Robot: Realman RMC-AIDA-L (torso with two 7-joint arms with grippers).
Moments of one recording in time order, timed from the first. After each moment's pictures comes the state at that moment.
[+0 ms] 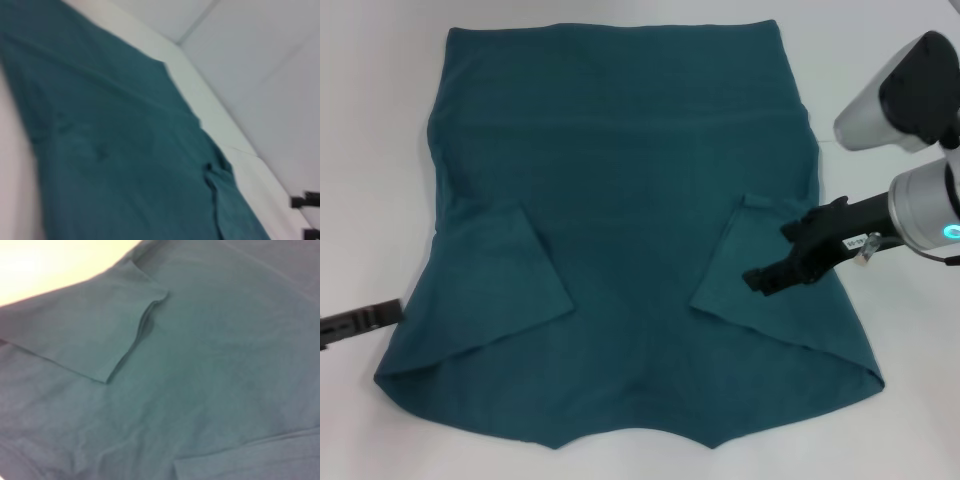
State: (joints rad) left arm -0.37 -2.12 0.40 1.07 2.18 1.71 -2.17; right arm 0.55 2.09 -1.19 -1.34 -2.47 -1.37 2.28
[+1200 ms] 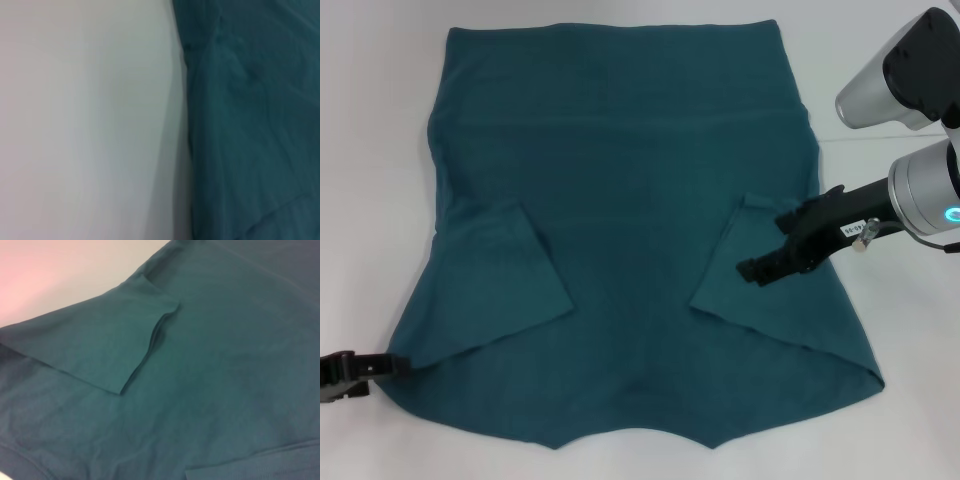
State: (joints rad) left arm -0.46 -2.11 0.56 1.00 2.51 1.46 -2.45; right arm 0.59 2.09 -1.15 -1.34 -2.47 -1.43 2.29
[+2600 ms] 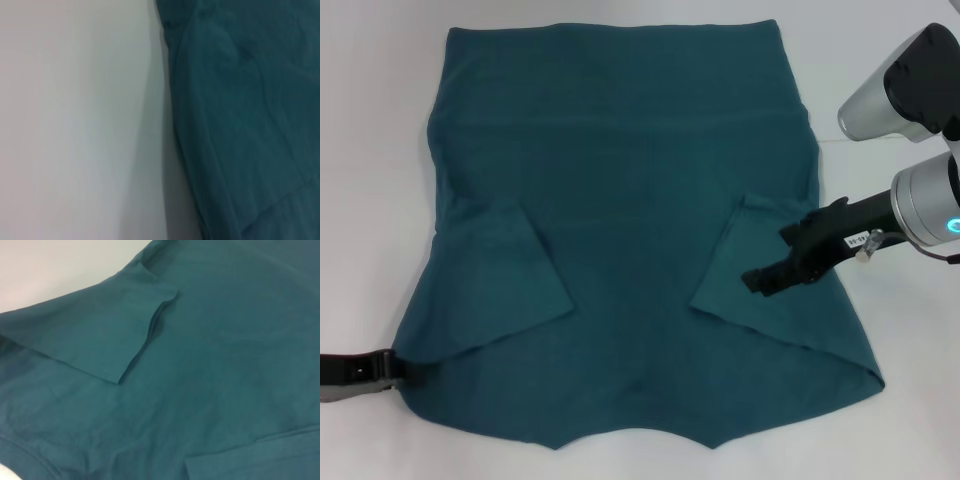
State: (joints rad) left arm -0.52 -2.11 0.64 0.90 2.53 1.38 -2.46; right arm 0.58 2.09 -1.15 -1.32 -2.47 -1.42 2.29
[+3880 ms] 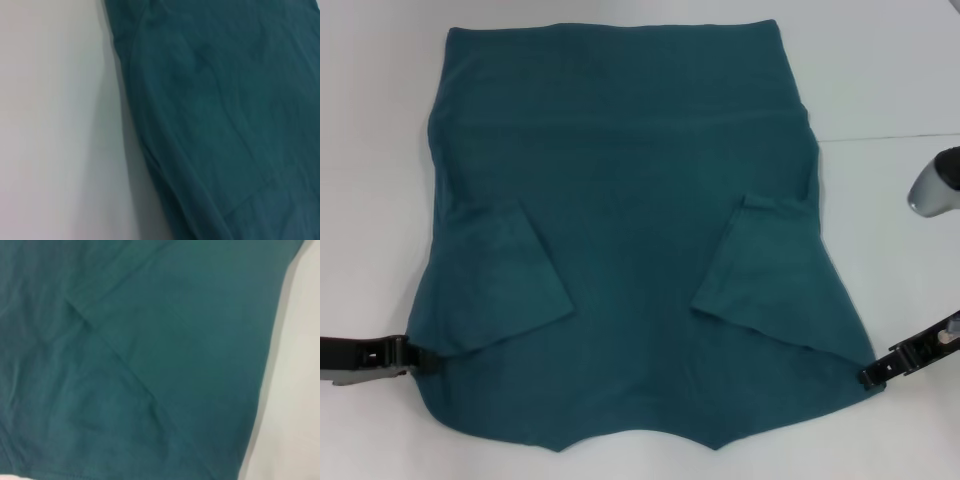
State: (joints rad) left arm -0.55 -2.09 0.64 0.91 2.51 1.45 -2.44; right arm 0.48 2.10 -1.15 -1.32 -2.77 -1.56 2.67
